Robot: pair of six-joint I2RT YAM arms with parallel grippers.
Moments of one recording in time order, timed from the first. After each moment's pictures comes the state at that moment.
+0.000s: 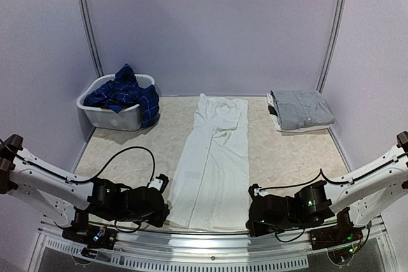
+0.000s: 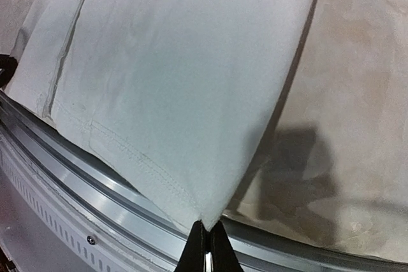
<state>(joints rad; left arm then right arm) -1.39 1.27 0.48 -0.26 -0.35 -0.99 1.49 1.37 0.65 -0.36 0.24 1.25</state>
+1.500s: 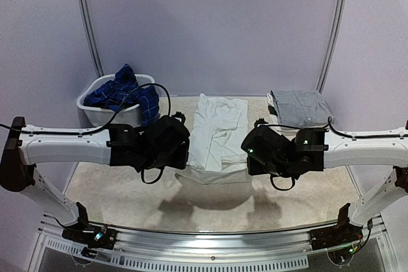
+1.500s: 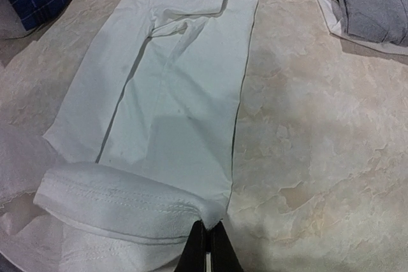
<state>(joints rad) -1.11 1.48 1.07 -0.49 -0.53 -0.67 1.17 1.43 1.06 -0.67 0.60 0.91</state>
